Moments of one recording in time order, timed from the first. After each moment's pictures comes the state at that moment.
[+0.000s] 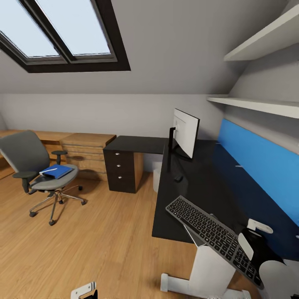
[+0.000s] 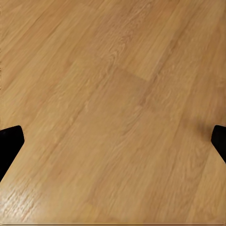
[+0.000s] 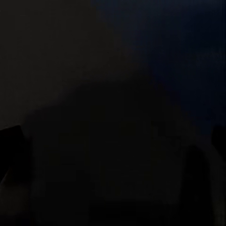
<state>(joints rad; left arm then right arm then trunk) -0.08 -0.03 0.05 -0.75 0.21 -0.03 0.18 -0.67 -0.22 -0.25 -0.46 -0.19 0.15 -0.33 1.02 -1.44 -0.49</state>
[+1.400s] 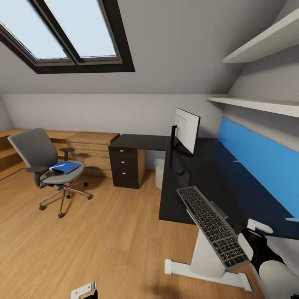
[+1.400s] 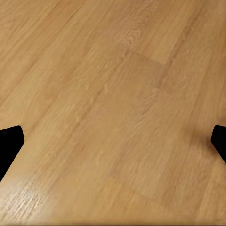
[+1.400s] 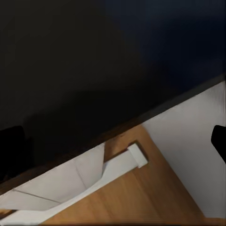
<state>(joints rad) -0.08 -0.03 0.05 -0.75 0.21 -0.03 0.18 -0.67 -0.22 -0.24 -0.46 -0.19 0.14 -0.33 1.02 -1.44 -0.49</state>
